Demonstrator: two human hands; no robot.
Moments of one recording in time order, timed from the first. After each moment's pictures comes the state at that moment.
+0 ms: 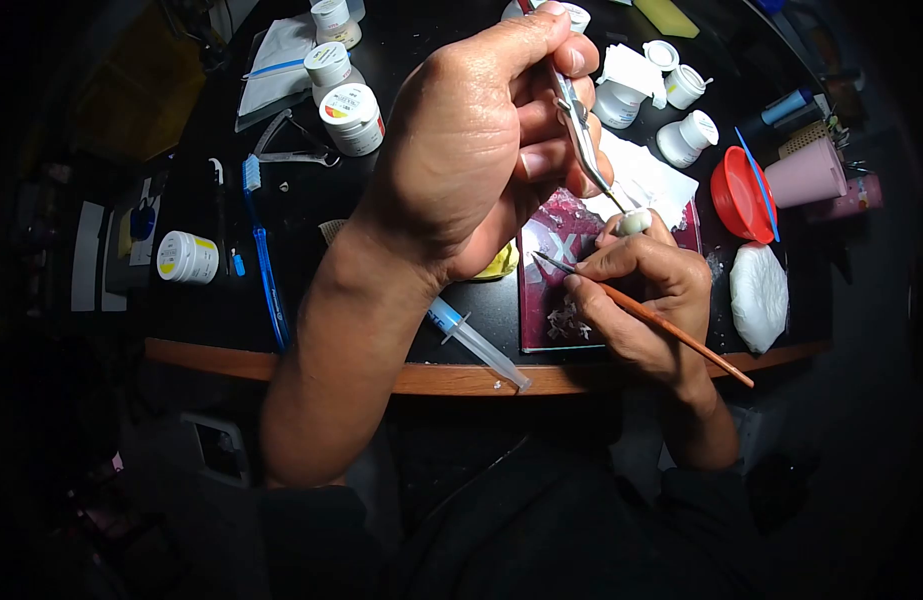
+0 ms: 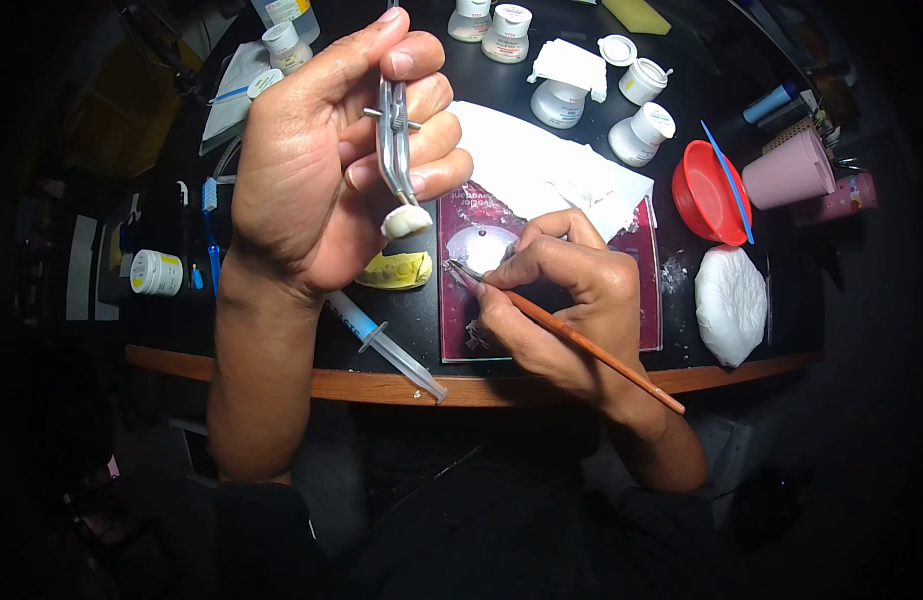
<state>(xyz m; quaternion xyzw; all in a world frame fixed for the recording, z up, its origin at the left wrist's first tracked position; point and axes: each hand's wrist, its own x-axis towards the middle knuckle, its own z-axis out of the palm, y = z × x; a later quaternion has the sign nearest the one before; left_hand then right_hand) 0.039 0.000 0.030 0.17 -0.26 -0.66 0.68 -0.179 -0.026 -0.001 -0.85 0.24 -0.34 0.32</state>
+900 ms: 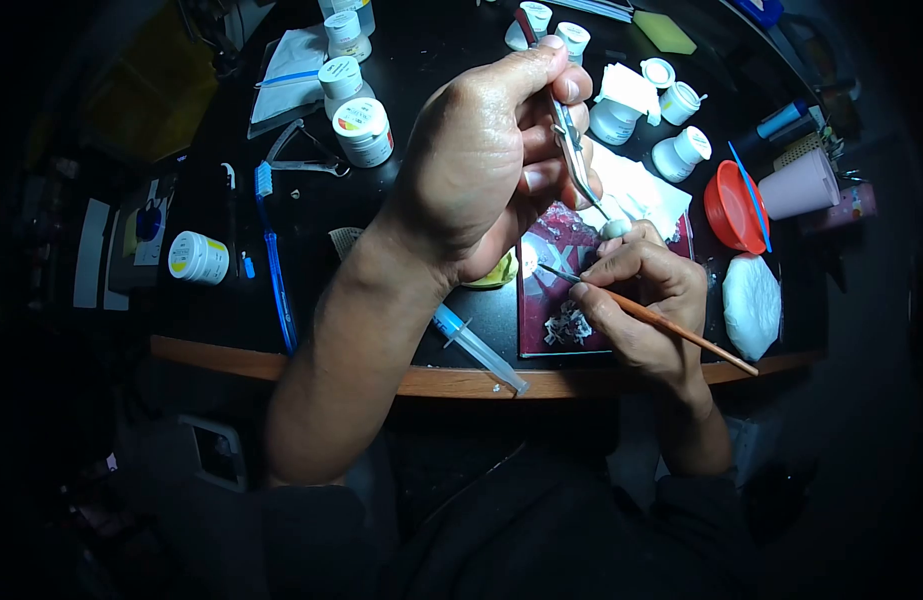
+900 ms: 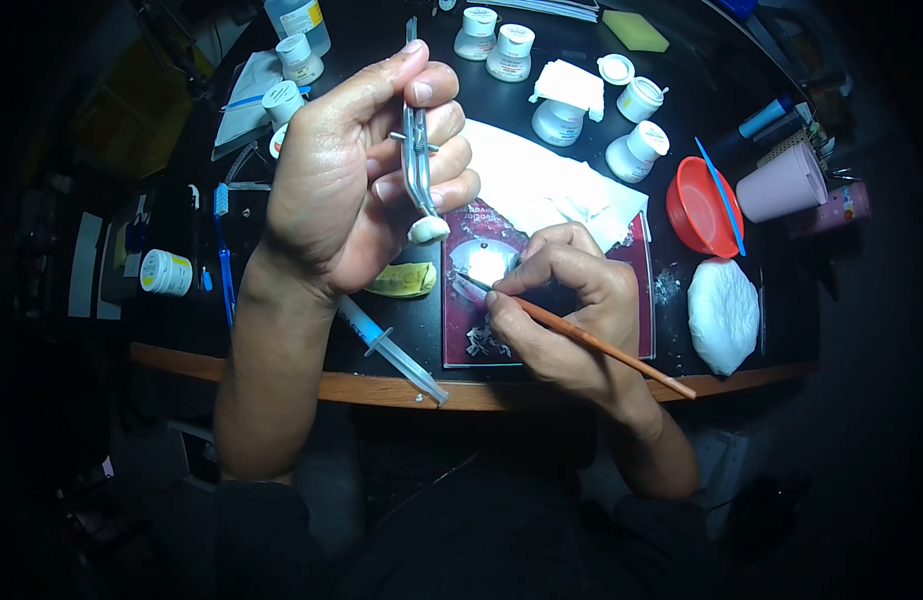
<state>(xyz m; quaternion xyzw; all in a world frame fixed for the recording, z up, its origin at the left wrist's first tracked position) 0.029 0.000 0.044 0.25 -0.33 -0.63 0.66 -0.187 -0.028 -0.004 -0.82 0.24 -0.34 0.39</state>
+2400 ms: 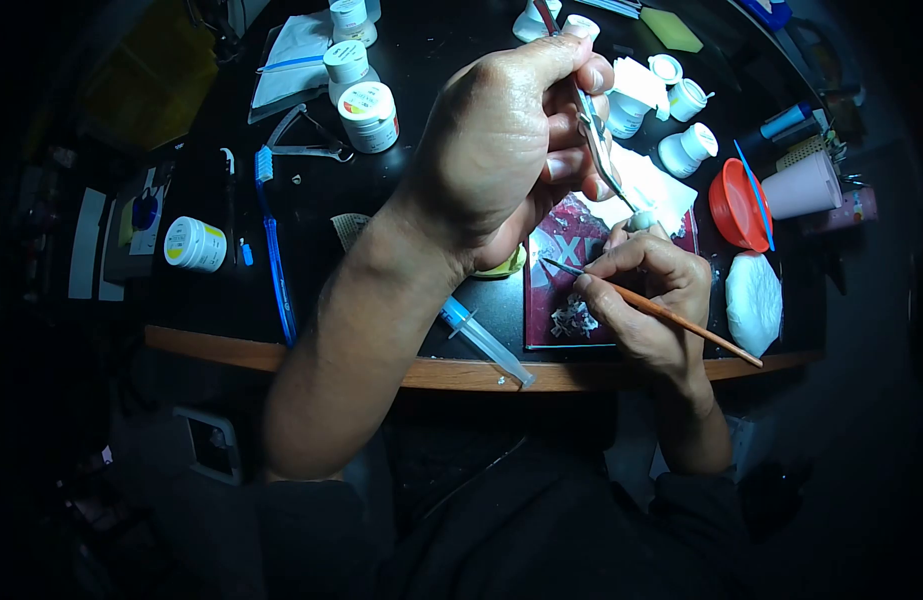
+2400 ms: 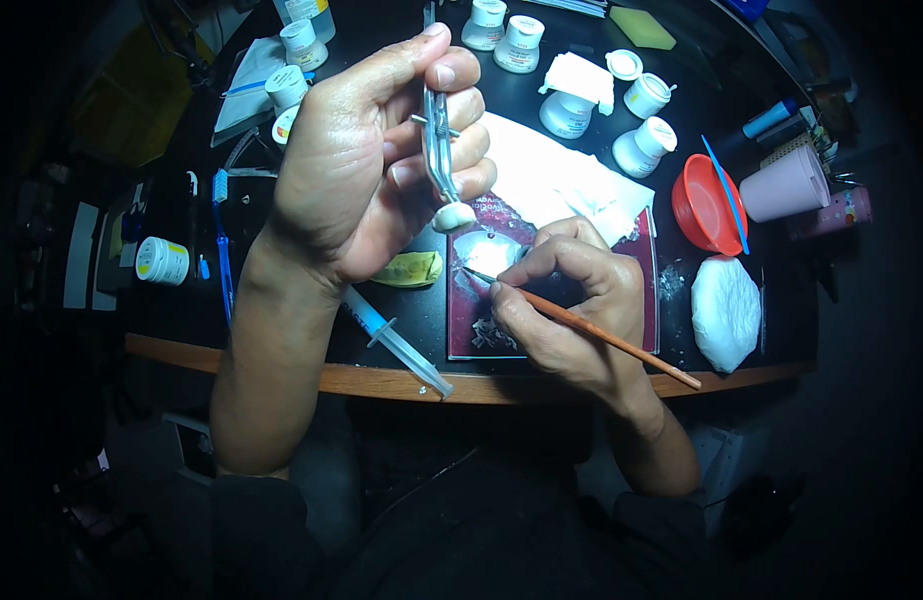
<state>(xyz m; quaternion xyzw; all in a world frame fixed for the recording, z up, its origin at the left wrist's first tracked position) 0.029 -0.007 0.029 0.18 -0.29 -0.65 0.68 -0.184 -0.024 0.000 -0.82 0.28 -0.31 0.39</state>
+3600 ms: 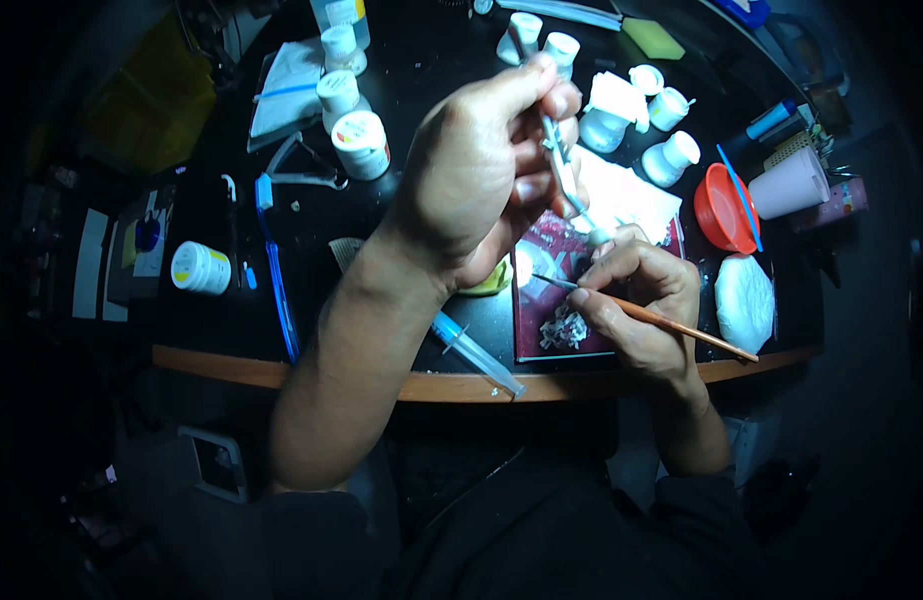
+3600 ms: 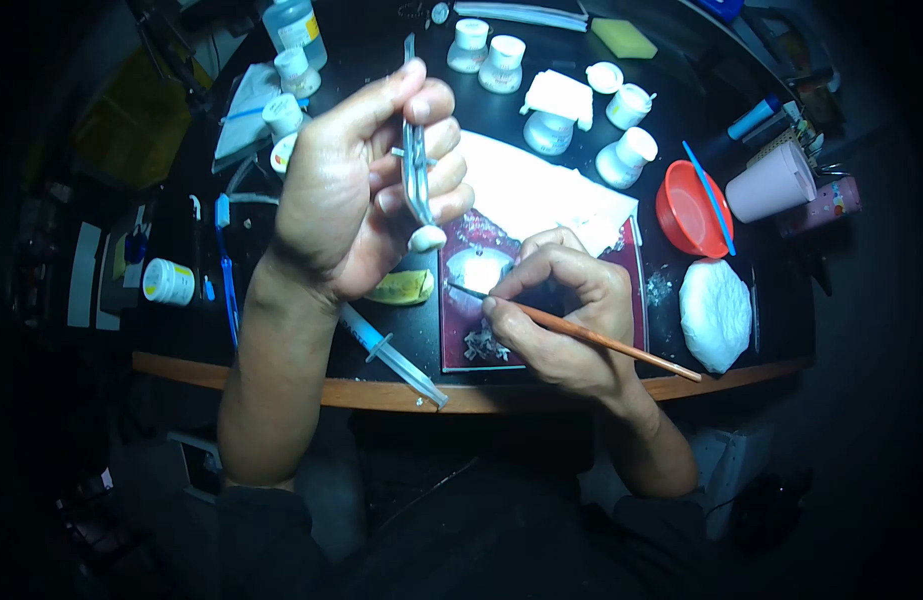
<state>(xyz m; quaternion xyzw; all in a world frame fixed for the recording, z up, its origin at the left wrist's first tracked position) 0.028 -0.002 0.045 0.23 -0.30 -0.65 0.65 -0.186 -0.029 -0.001 -0.79 0.23 -0.35 0.46</state>
